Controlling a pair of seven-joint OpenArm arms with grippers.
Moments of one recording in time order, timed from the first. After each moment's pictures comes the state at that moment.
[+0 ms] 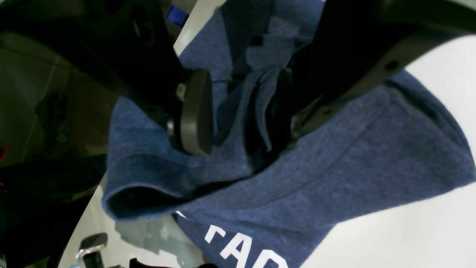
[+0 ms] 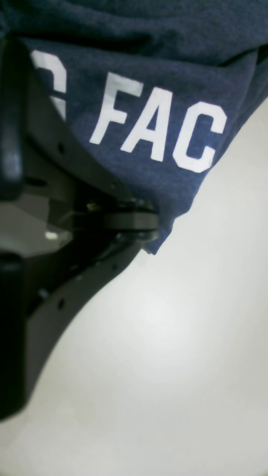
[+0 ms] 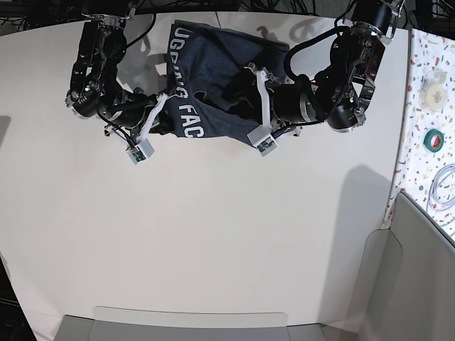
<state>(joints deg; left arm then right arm) -1.0 -19.6 18.6 110.0 -52.8 -19.3 73.5 -4.2 0.8 12.3 102.1 25.6 38.2 -70.1</state>
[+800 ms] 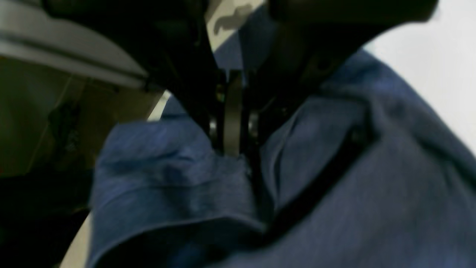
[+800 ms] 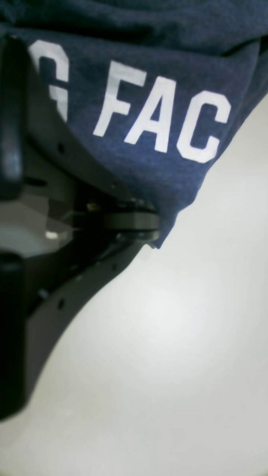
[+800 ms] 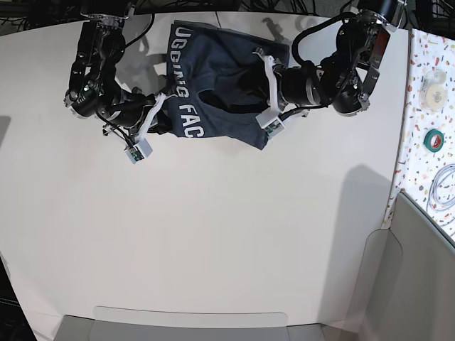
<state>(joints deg) 4.7 -22.9 18.2 110.3 -52.8 -19.3 73.4 -4.2 1.1 12.5 102.0 25.5 38.2 -70.1</state>
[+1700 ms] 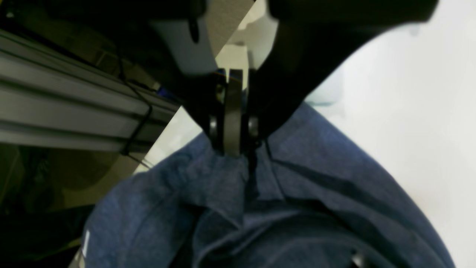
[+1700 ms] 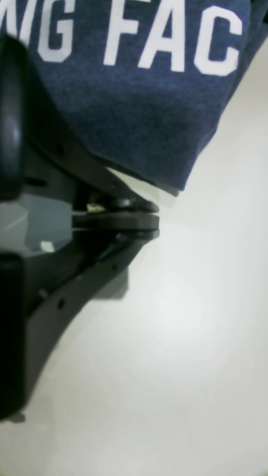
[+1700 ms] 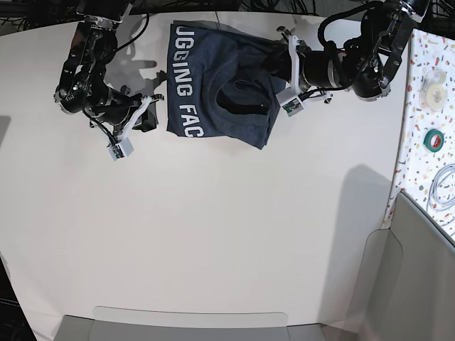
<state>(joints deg) 10.2 -32.4 17.9 116.6 -53.0 -19.3 72.9 -3.7 1.0 19.3 97.9 25.5 38.2 -69.7</state>
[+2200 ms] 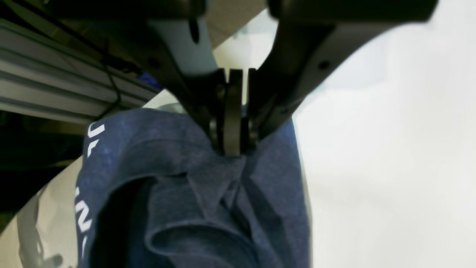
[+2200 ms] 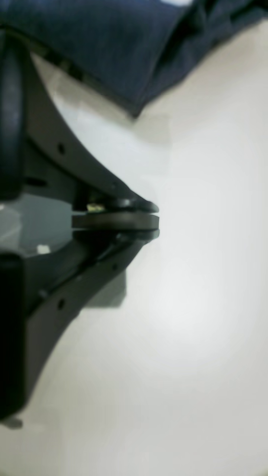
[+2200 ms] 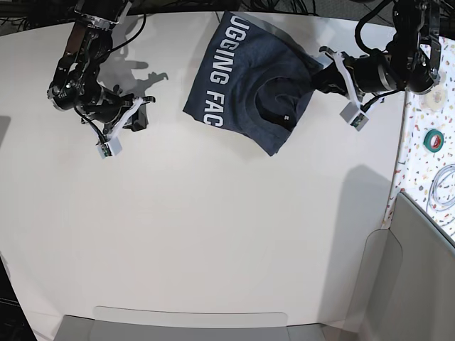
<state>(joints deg) 21.2 -32.5 -9.1 116.8 -59.4 -19.6 73.9 -3.5 0.6 23.8 96.6 25.8 38.1 -69.6</state>
